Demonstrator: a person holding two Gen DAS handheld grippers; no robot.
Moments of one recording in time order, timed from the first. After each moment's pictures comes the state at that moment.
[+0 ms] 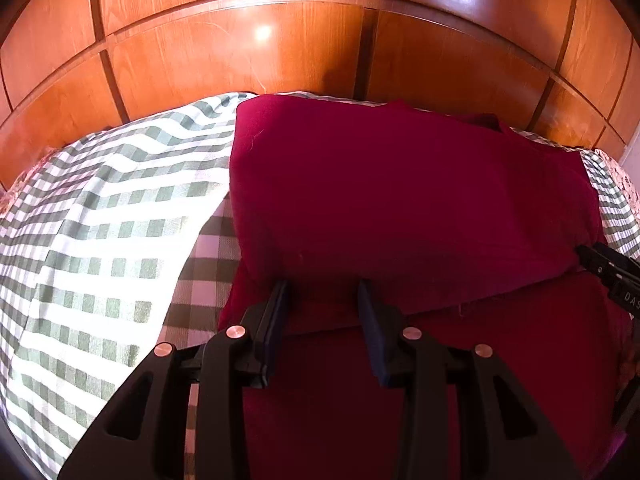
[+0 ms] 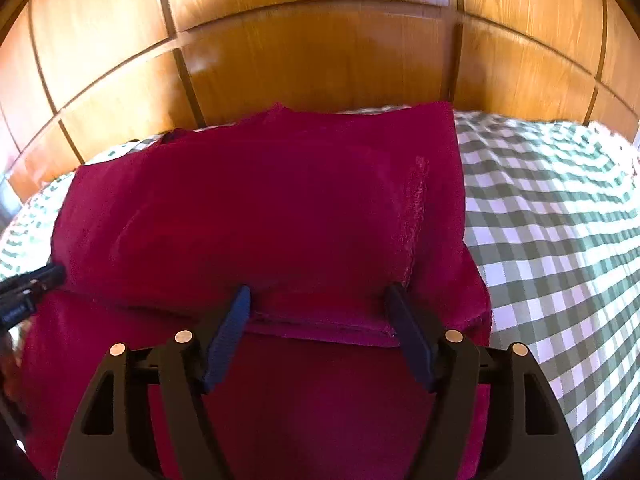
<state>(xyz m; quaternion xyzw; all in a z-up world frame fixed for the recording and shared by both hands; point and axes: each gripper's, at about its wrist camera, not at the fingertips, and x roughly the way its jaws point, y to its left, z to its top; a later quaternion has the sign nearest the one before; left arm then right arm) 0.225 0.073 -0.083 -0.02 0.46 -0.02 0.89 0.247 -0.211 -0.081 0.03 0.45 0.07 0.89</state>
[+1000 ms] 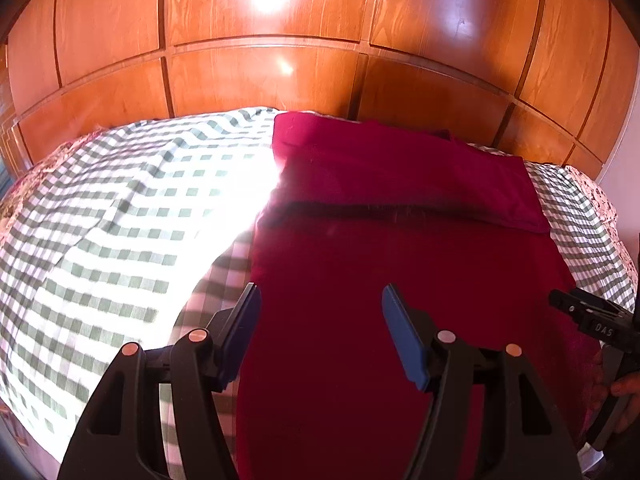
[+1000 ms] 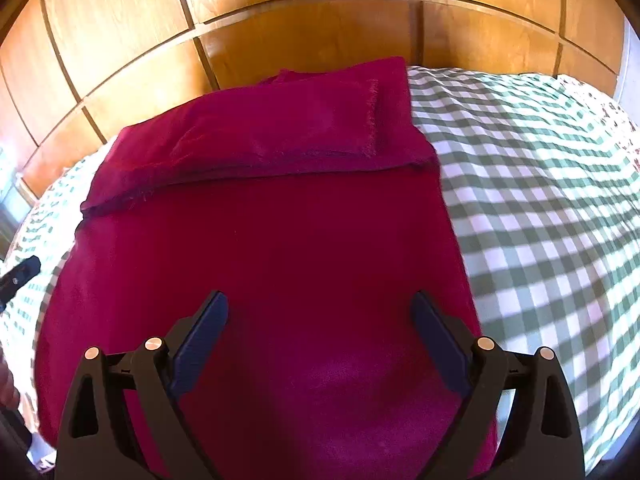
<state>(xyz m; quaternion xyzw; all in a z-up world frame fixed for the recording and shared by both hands) 0.092 0.084 -0.038 -0.05 0.42 -0.01 0.91 0.123 -0.231 -0.069 0.07 0.48 0.06 0.87</state>
